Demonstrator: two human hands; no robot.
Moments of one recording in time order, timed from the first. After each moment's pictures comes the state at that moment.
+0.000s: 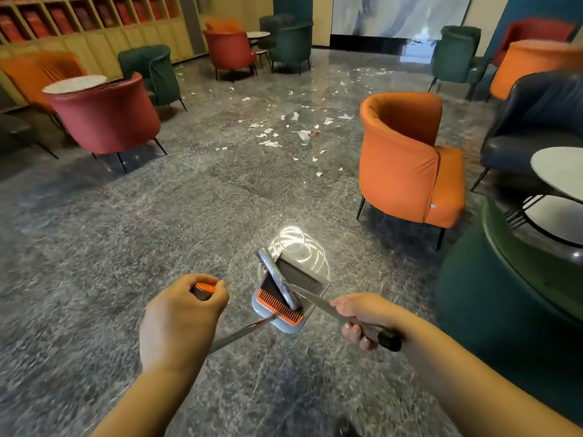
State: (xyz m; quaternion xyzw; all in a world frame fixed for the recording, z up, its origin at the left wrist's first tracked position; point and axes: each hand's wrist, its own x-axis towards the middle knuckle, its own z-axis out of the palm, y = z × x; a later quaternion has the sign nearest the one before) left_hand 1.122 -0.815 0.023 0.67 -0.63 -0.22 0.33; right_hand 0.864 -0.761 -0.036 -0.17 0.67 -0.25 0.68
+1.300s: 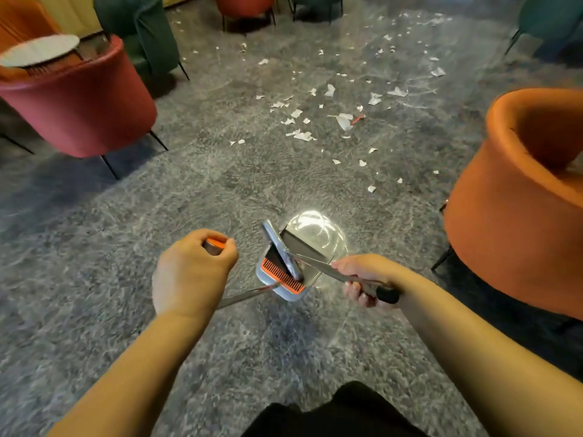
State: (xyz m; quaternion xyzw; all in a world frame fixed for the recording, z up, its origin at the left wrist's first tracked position) left_hand 1.026 -1.574 -0.002 0.69 -0.63 -0.21 0.30; right_hand 0.781 -1.522 -0.063 -0.13 0.67 -0.24 0.69
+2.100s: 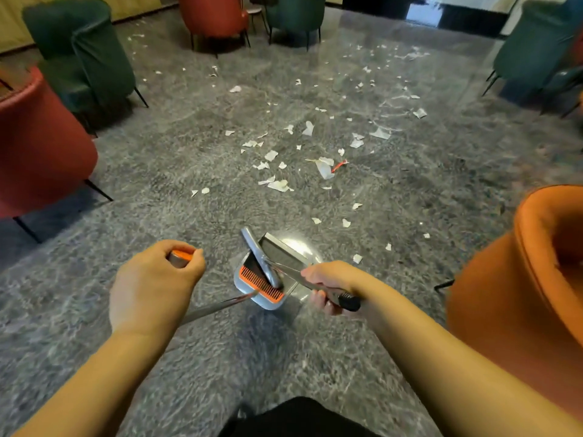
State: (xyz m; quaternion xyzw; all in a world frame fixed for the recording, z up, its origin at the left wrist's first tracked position) left_hand 0.816 -1.998 0.009 0.68 -0.65 -0.20 0.28; right_hand 0.573 -1.953 -0.066 -0.13 0.67 -0.24 0.69
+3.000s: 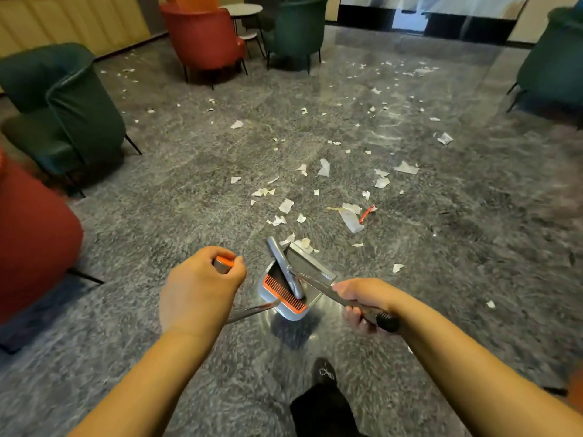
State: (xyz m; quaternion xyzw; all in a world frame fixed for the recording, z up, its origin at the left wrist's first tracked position) left_hand 0.700 -2.470 -0.005 0.65 -0.68 -0.22 0.25; right_hand 0.466 -2.386 -0.078 -0.06 0.67 -0.31 0.67
